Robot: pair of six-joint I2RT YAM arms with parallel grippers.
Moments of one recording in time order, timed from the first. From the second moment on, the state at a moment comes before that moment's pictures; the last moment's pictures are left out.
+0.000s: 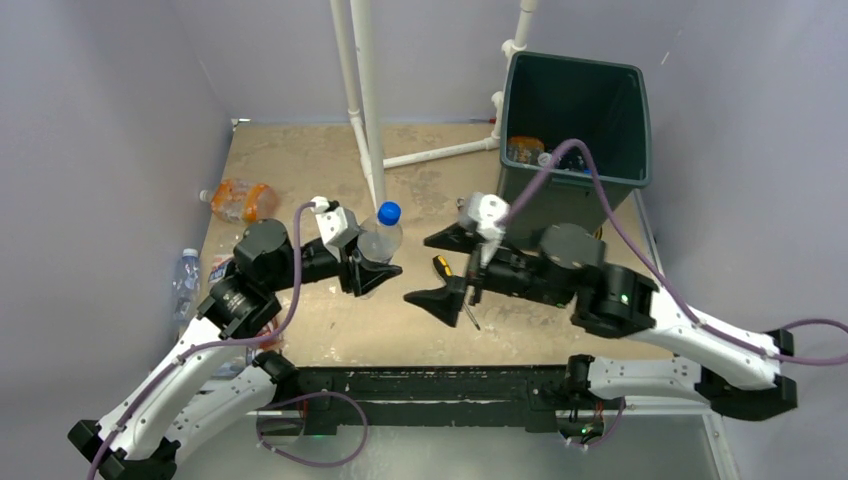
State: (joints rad) left arm -0.62 0.73 0.86 -0.24 0.60 0.00; right arm 1.22 1.04 1.33 -0.38 -0.06 0.05
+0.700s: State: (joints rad) left arm -0.62 0.70 0.75 0.06 0.63 -0.44; right arm 1.23 1.10 1.17 0.18 0.21 0.39
